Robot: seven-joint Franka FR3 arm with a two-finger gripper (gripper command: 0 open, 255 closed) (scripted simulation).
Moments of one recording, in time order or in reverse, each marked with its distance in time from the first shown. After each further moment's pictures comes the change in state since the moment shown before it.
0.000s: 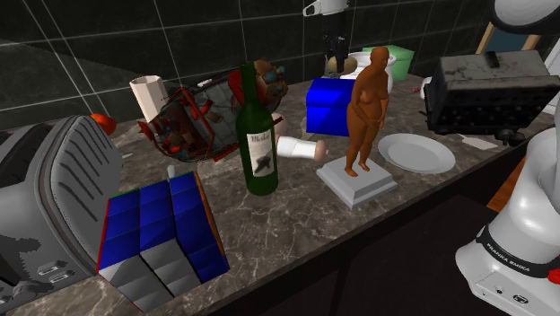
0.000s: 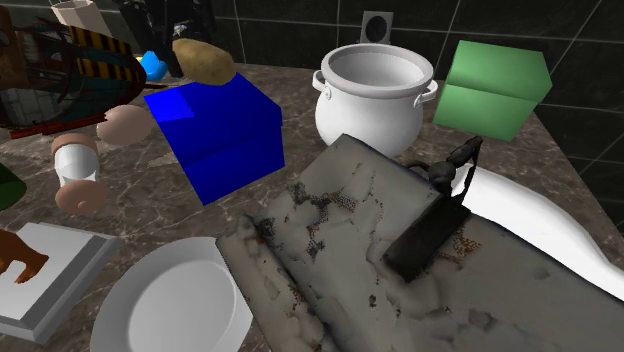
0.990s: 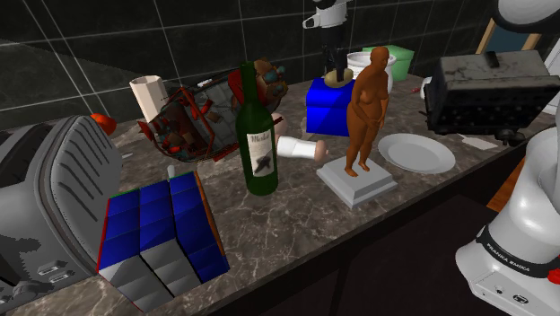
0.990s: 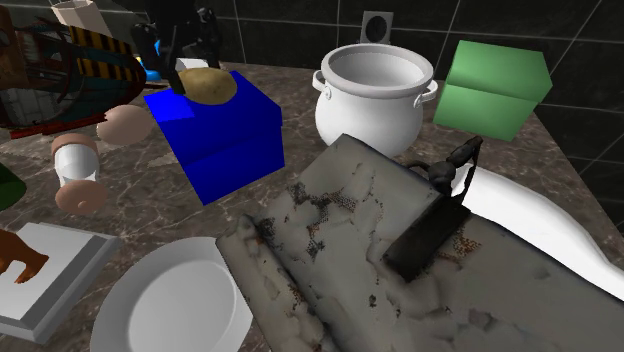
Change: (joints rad) arm 0.010 -0.009 0.002 -0.095 -0.004 0.088 0.007
